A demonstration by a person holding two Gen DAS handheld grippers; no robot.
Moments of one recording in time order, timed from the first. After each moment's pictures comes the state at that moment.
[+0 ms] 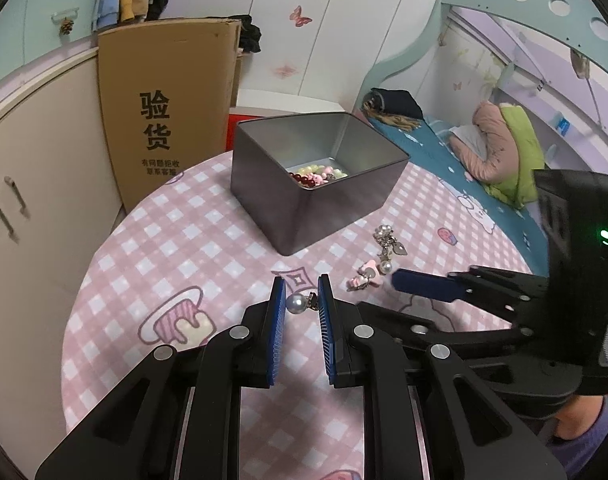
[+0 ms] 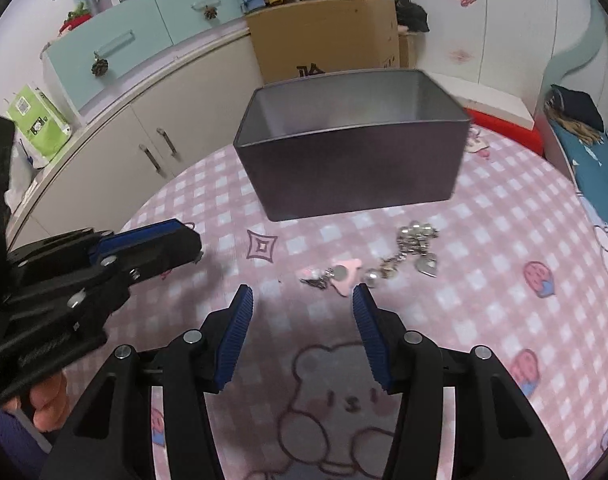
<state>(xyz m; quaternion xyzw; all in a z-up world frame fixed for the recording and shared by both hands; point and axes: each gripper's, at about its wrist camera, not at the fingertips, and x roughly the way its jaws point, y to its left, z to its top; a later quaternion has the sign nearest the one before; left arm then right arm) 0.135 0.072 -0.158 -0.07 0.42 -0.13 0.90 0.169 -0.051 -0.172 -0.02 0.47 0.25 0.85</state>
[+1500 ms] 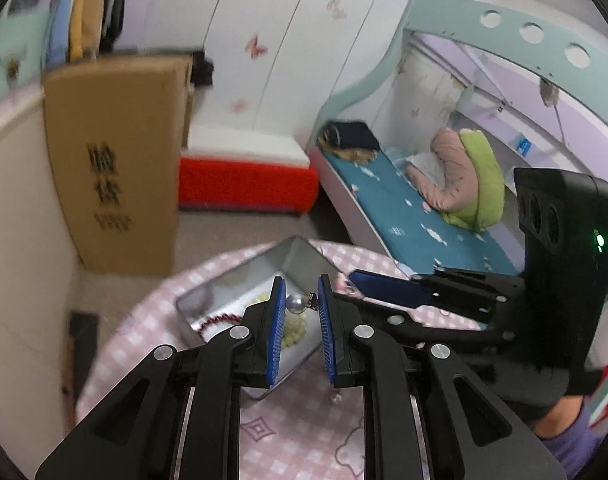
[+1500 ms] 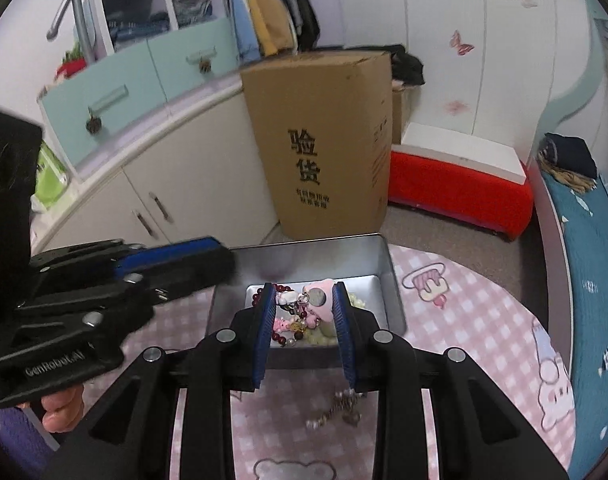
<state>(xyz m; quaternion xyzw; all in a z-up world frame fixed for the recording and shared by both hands) 0.241 0.059 -0.087 -0.10 0.38 -0.21 0.89 0.254 -0.058 -0.090 -0.04 0.41 0.24 0.88</state>
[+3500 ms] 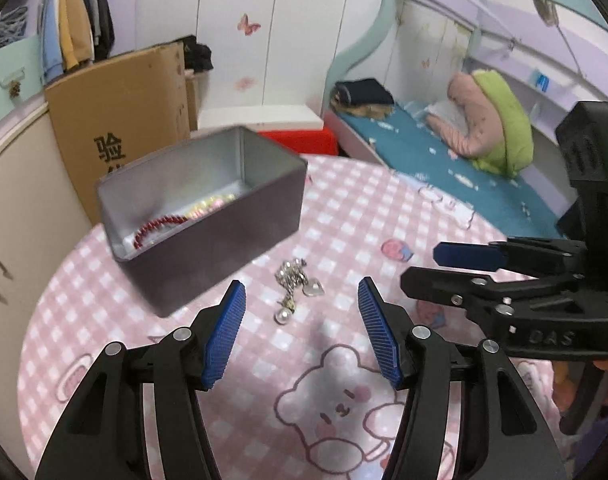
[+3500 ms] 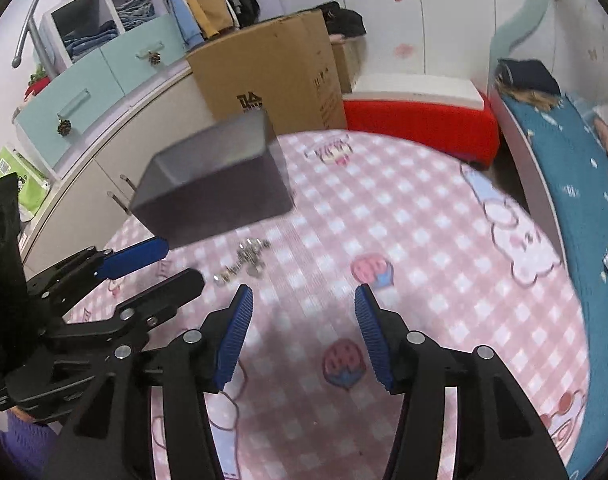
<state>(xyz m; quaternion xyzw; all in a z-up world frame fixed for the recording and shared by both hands) 0.172 -0.039 -0.163 0.01 0.40 -0.16 0.90 0.187 -0.176 -0.153 0.05 0.46 0.19 0.86</state>
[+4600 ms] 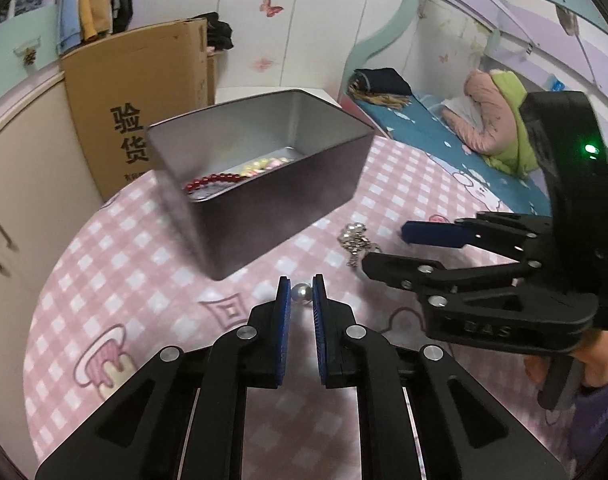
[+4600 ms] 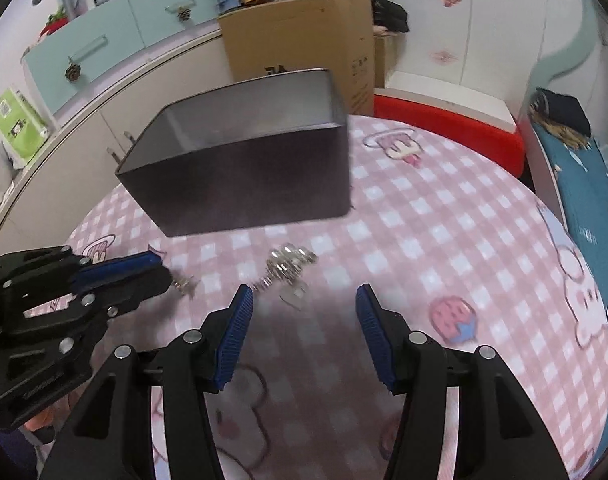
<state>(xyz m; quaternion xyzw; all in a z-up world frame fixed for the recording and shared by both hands) 0.169 0.011 -0.181 -0.01 0.42 -0.14 0.89 0.215 -0.105 -0.179 -0.05 0.46 0.23 0.86</state>
